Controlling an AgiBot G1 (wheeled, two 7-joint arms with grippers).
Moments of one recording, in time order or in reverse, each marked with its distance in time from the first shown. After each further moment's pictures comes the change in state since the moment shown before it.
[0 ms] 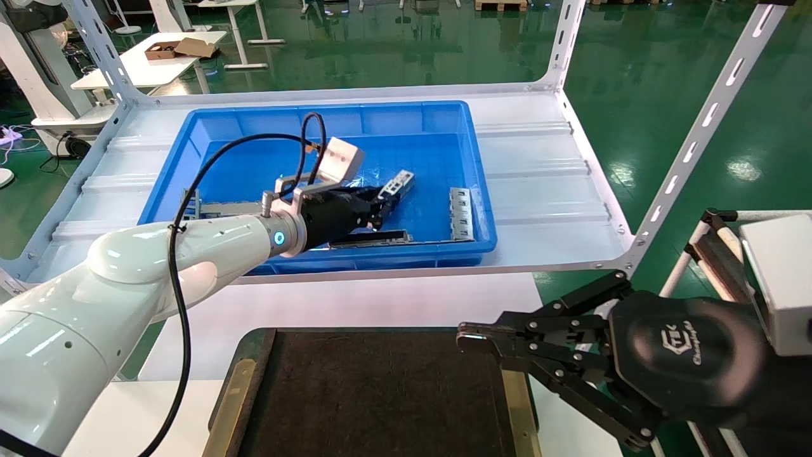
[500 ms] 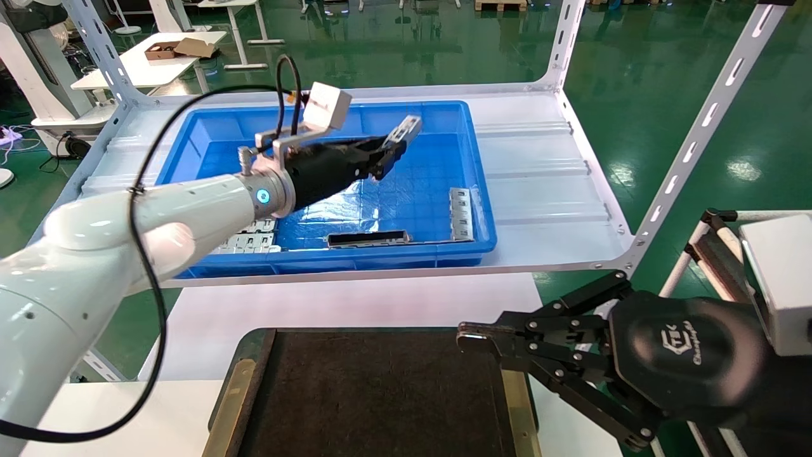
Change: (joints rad) left arm -0.040 -0.047 -0.063 -0.017 -0.150 0.125 0.073; right arm 0.000 0.000 -0.001 0.000 0.001 0.000 0.000
